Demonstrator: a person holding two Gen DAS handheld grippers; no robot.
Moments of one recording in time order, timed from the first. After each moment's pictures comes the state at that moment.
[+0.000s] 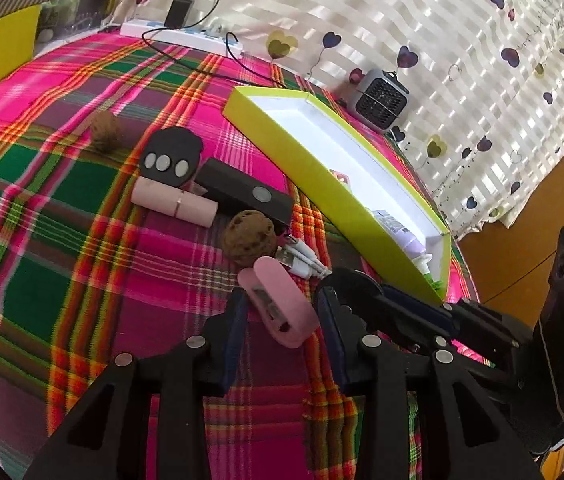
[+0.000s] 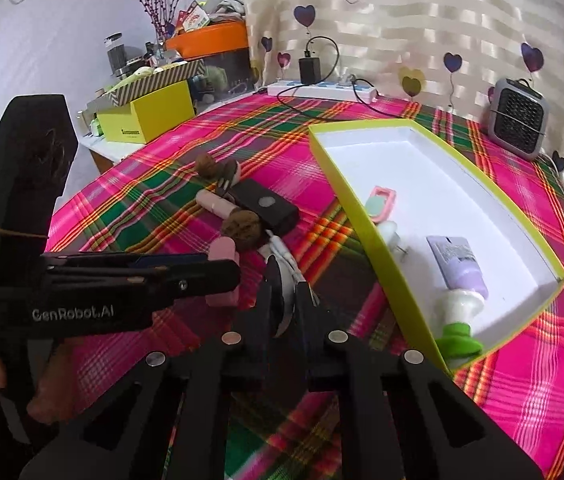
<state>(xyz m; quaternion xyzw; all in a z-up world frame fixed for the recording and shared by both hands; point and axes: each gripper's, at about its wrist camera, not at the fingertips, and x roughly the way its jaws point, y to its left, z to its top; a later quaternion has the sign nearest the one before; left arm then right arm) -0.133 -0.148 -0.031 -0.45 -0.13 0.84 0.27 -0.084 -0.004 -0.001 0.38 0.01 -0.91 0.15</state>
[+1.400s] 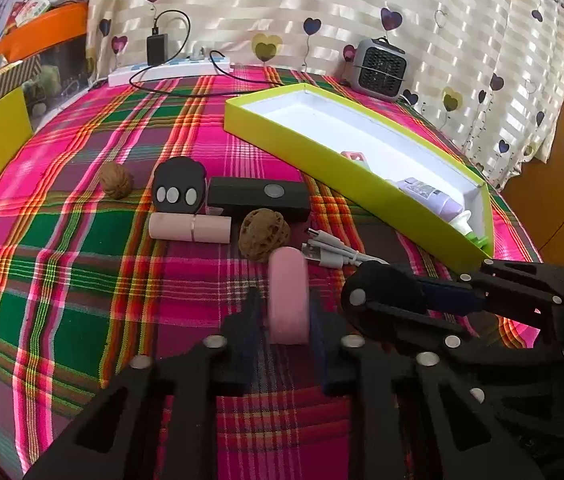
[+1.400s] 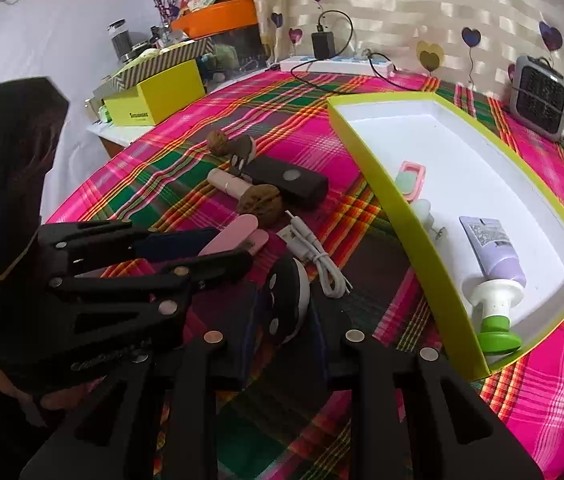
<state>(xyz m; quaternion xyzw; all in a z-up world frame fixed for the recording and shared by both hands) -0.128 -0.131 -0.026 -0.42 0.02 0.87 0.24 -0.095 -0.015 -0.011 0.41 0.00 -0.89 0.18</state>
